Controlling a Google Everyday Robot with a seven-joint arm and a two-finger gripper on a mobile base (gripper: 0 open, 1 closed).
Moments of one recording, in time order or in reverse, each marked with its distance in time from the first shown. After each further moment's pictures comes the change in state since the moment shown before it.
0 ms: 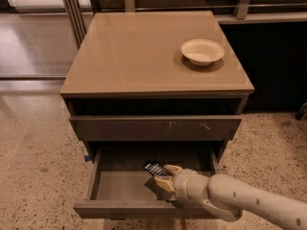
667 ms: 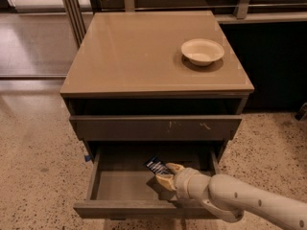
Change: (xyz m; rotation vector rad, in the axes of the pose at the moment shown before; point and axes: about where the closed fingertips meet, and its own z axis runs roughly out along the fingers) arm -0.007 -0.003 -0.009 0.033 -0.006 0.001
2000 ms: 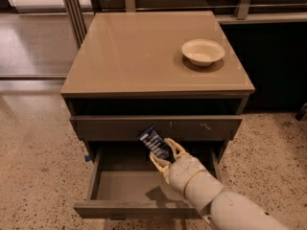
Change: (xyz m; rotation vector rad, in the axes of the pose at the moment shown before) arm -0.166 0.053 -0.121 0.281 -0.246 -0.296
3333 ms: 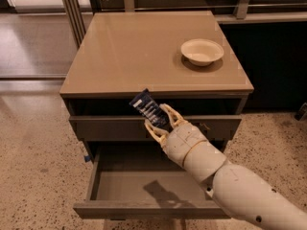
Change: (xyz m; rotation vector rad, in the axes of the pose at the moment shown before) arm -0.098 -0.044 0.006 0.059 -0.179 -0.156
